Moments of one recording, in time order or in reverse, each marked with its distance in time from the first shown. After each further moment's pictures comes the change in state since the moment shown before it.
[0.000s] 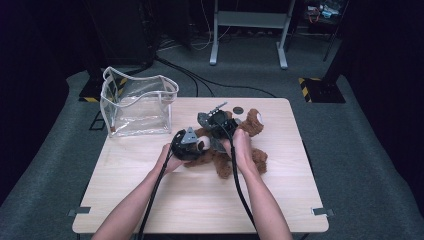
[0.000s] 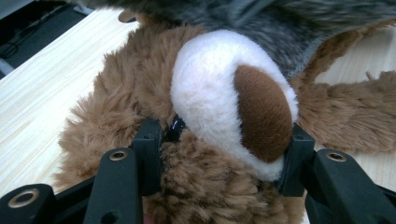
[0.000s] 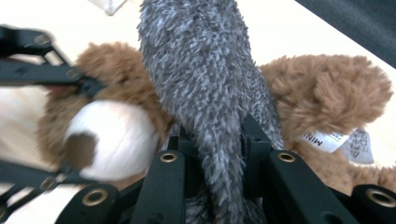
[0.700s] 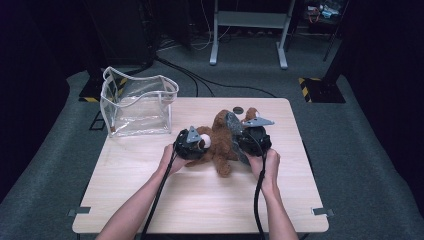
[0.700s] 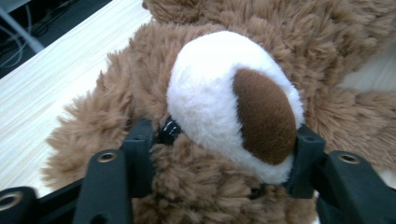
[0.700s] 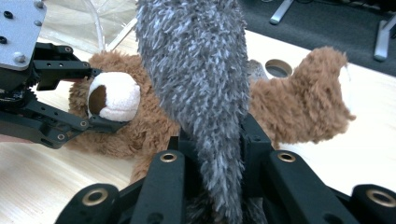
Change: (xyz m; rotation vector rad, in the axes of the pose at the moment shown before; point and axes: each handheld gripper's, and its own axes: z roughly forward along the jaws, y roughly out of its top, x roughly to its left) left arm -0.002 0.007 0.005 0.056 0.063 -0.047; right arm -0.025 -0.085 -0.082 -0.278 -0.033 0.204
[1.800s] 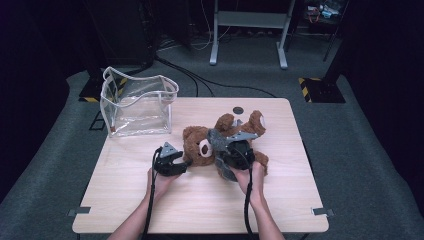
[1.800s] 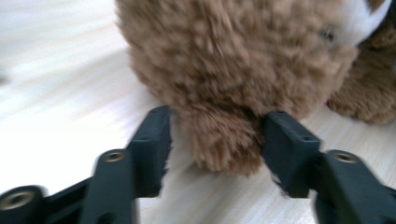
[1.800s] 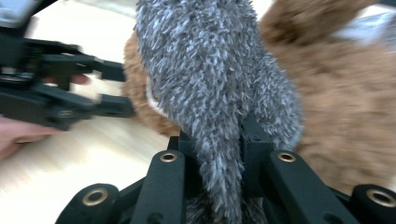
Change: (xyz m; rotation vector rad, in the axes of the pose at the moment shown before) left arm -0.012 -0.070 -0.046 -0.125 0.063 -0.326; right arm 0.035 -0.030 0.021 0.053 0.169 0.009
